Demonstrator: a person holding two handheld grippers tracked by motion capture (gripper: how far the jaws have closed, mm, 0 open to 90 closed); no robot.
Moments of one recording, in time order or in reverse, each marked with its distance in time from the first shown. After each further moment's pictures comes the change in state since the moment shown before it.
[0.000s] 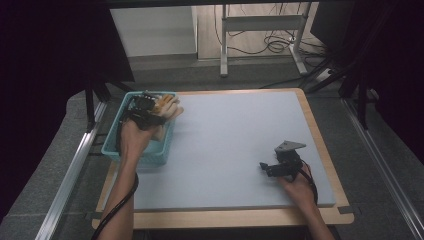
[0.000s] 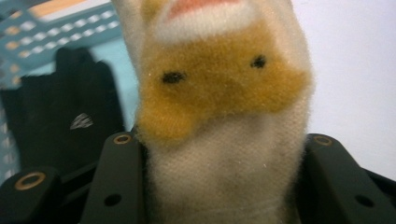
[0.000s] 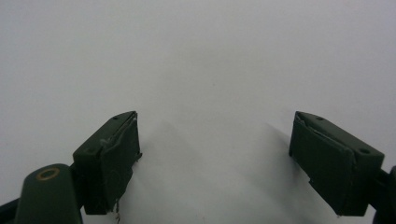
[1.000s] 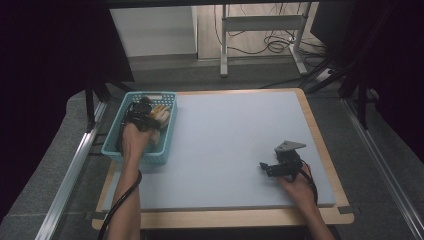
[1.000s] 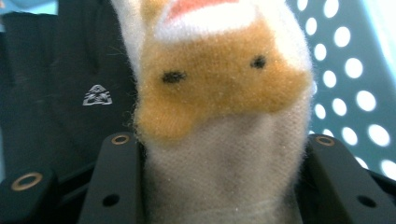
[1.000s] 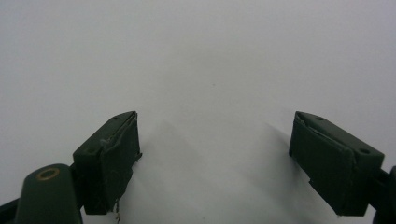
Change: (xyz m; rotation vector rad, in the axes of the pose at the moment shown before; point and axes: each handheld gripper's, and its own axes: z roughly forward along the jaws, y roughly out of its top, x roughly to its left) left arm 0.027 -0.005 0.068 0.145 0.029 -0.063; right arm 0.000 0.000 0.000 -0.001 0.001 0.001
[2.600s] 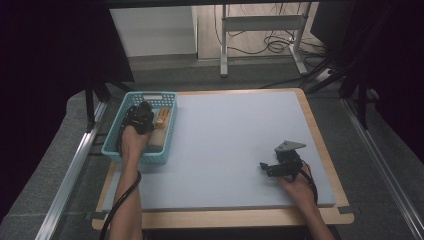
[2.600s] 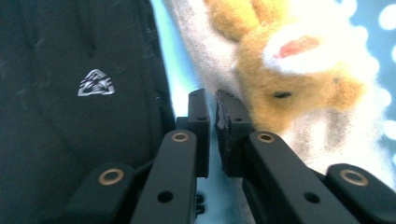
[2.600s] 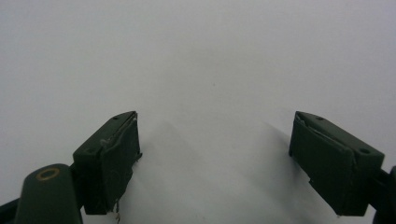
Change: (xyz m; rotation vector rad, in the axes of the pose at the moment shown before) left arm 0.010 -0.008 0.018 0.037 0.023 0.032; right arm 0.000 0.000 0.000 0.001 0.000 -0.001
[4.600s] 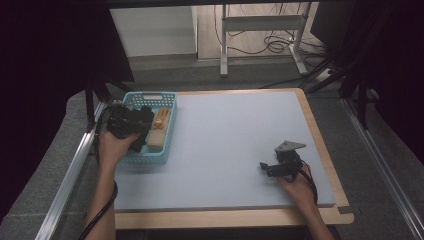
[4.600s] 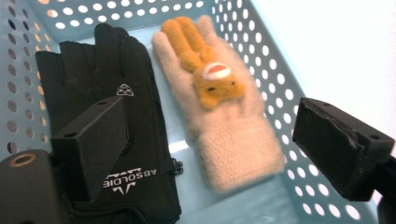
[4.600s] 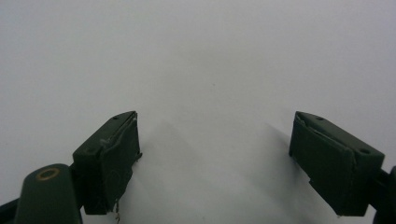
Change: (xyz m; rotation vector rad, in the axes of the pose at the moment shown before) left arm 0.014 -0.048 -0.086 -0.320 -0.153 -0.026; right arm 0.000 0.000 0.000 0.000 -0.004 -0.001
